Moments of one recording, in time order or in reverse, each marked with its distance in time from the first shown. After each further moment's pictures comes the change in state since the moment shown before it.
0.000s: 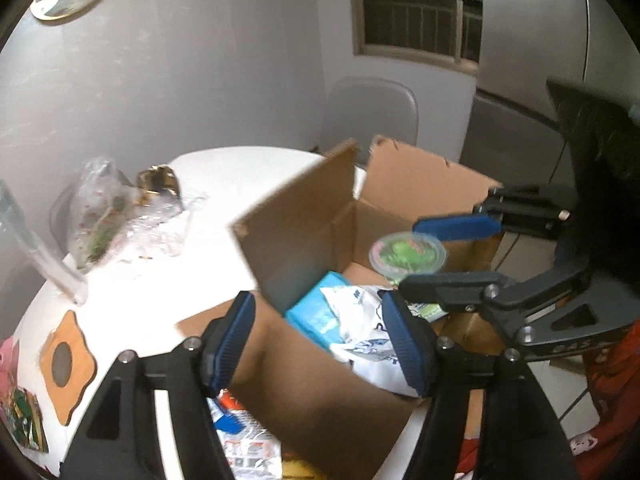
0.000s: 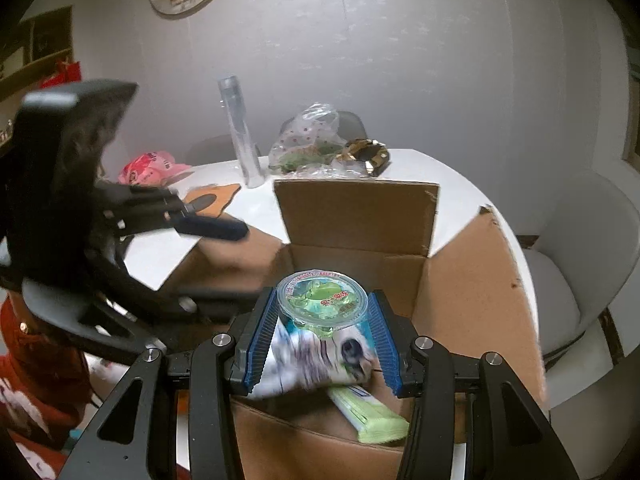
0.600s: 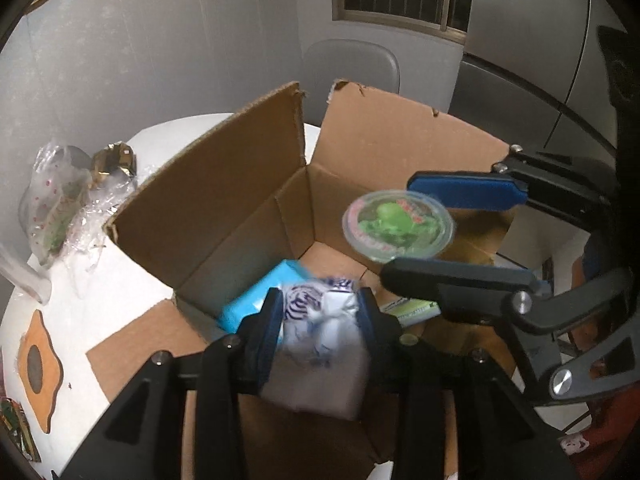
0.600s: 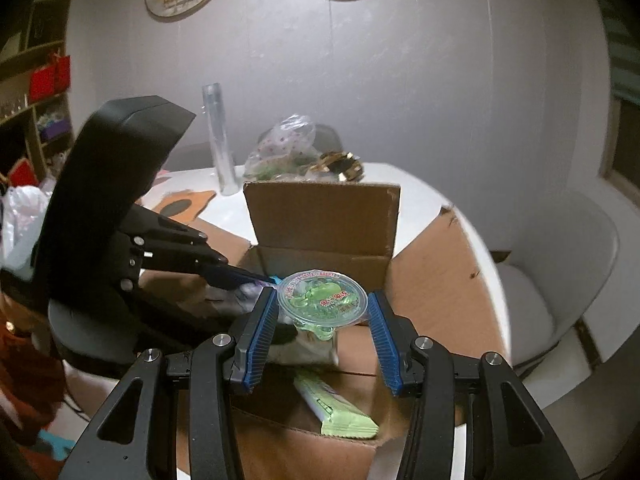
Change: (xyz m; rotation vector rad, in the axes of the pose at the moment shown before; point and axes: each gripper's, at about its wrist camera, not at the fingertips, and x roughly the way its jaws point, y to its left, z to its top) left arm 0.066 -0.029 0.006 0.040 0.141 -0.082; right arm -0.010 -0.008 -0.015 -0.021 -0.050 -0.099
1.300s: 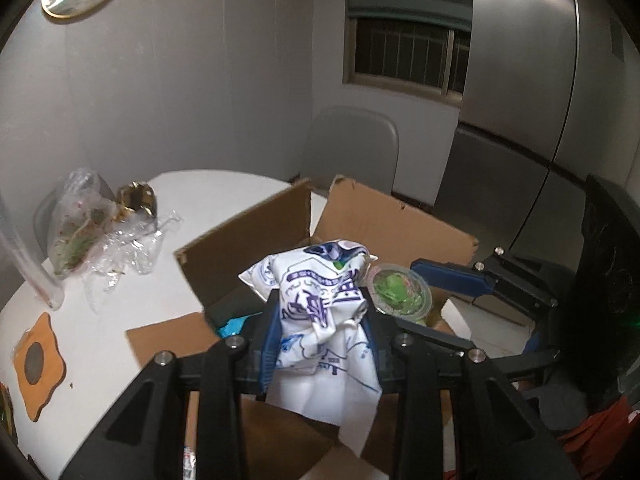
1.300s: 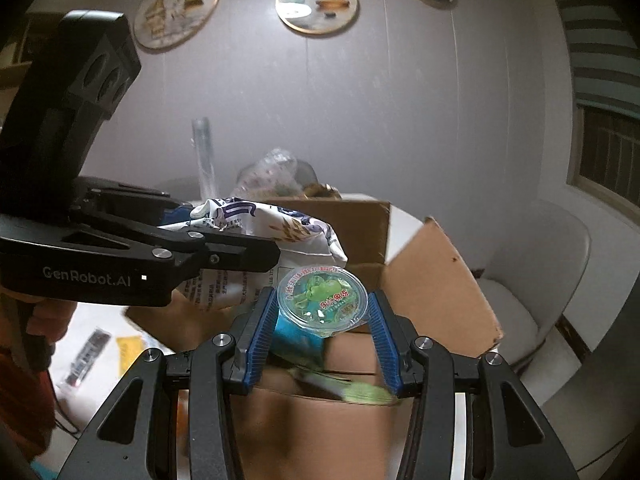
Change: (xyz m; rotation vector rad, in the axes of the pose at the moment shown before) left arm -0.063 -0.007 -0.003 -0.062 -0.215 0.007; right arm -0.030 0.025 -0.021 0.034 -0.149 -0.128
